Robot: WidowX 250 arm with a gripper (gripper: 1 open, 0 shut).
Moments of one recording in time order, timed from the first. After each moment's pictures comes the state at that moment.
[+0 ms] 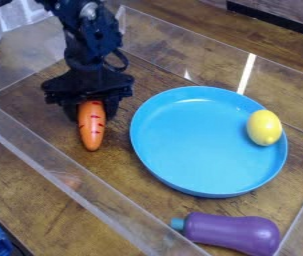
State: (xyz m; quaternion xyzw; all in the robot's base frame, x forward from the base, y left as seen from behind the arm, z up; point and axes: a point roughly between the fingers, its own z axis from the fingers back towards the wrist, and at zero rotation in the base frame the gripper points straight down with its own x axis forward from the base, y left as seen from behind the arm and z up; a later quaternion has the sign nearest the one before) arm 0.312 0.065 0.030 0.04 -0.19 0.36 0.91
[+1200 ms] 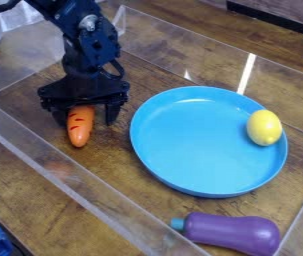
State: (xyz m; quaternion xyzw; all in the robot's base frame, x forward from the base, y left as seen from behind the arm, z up) arm 0.309 0.068 0.026 0.06 -0.18 0.38 0.91
